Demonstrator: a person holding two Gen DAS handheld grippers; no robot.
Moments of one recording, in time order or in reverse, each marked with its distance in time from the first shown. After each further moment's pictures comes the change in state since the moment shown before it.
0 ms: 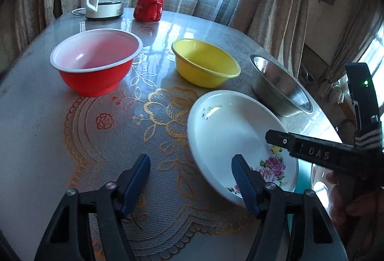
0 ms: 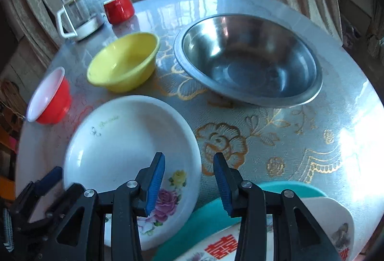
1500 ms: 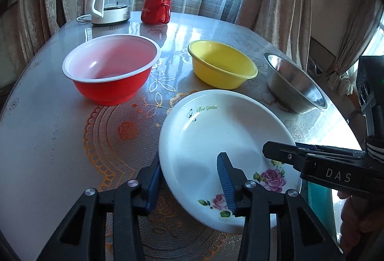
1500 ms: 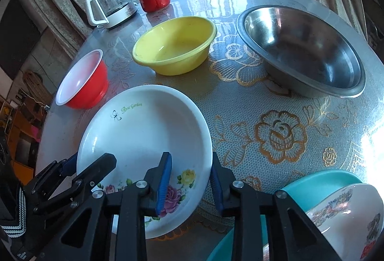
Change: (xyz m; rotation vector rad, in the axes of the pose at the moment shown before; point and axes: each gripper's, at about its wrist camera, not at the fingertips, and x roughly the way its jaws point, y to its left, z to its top) left arm 0.001 0.012 0.005 0.060 0.002 0.081; right arm 0.002 0.032 -0.013 -0.032 0.040 0.190
